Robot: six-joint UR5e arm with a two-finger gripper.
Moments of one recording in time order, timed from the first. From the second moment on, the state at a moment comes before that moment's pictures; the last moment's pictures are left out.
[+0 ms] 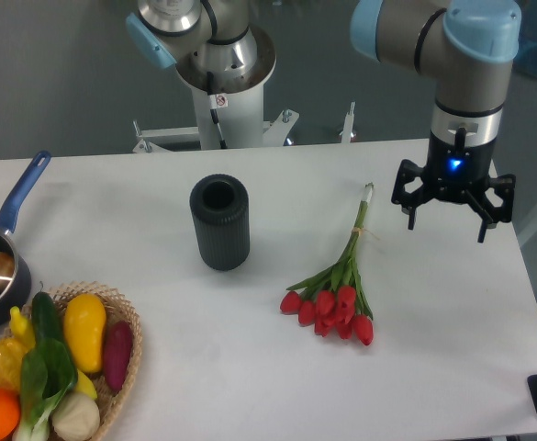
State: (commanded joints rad) arm 2.79 -1.83 -1.50 -1.05 1.34 1.11
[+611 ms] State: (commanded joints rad) arm 2.80 -1.82 -1.55 -1.03 1.33 1.14
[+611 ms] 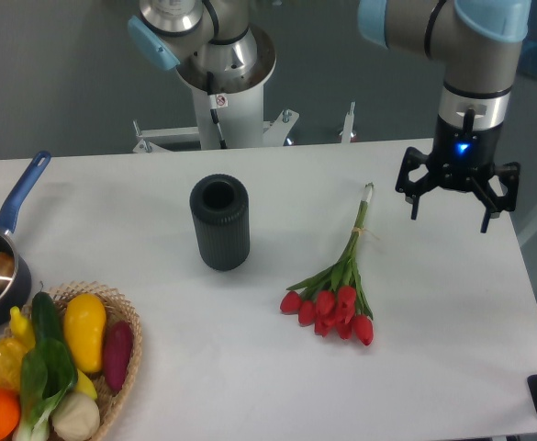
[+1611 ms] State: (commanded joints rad) arm 2.79 -1.85 -1.76 -1.02 1.38 1.26
